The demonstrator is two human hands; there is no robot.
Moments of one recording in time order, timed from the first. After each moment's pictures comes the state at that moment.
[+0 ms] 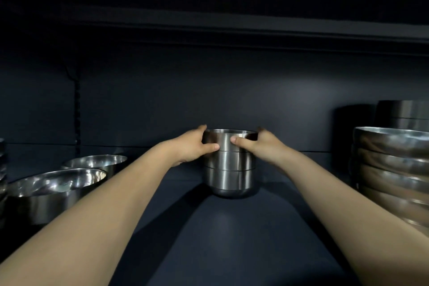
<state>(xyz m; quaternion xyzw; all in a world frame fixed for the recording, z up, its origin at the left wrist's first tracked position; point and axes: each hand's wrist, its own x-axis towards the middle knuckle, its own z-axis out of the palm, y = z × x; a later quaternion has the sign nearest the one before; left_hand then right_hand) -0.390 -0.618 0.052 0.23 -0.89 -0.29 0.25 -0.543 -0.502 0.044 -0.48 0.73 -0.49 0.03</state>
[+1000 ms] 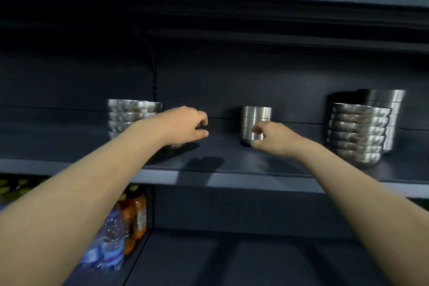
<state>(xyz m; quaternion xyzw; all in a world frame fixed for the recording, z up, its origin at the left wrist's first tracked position) -0.116 -0.486 0.054 0.25 -0.95 0.10 0.17 -0.307 -0.362 0.031 -0.54 0.81 -0.19 -0.12</state>
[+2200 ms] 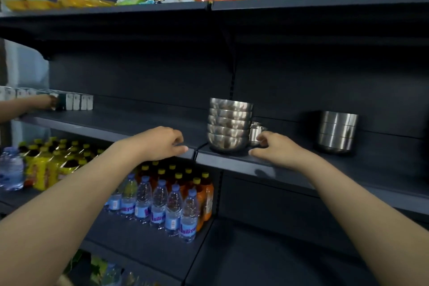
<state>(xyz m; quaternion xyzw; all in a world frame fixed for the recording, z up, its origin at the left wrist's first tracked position) 0.096 -0.542 -0.001 0.45 -0.88 0.03 0.13 -0.161 -0.435 0.005 -0.63 0.73 -0.25 0.00</state>
